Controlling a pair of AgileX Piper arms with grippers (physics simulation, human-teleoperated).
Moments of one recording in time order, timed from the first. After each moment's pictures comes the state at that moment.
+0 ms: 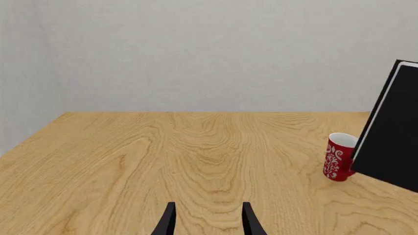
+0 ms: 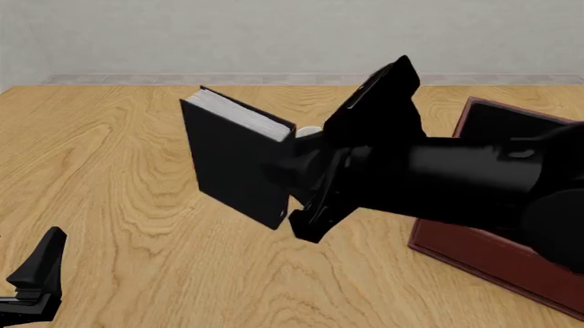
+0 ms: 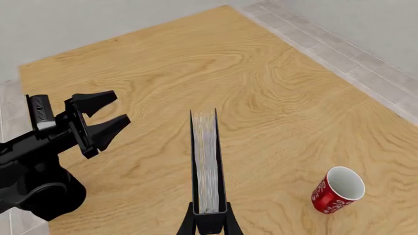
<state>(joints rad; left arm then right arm) 0.00 0.00 0.00 0.00 0.00 0.98 1.14 -0.95 0.26 -0.01</state>
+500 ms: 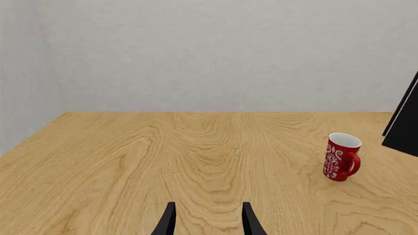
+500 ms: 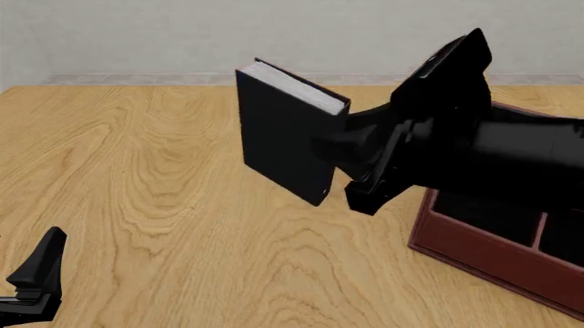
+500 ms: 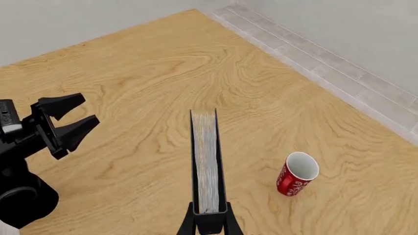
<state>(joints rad) 0.00 0.00 0.00 0.00 0.00 0.87 1.03 -0.94 0.34 -0.05</state>
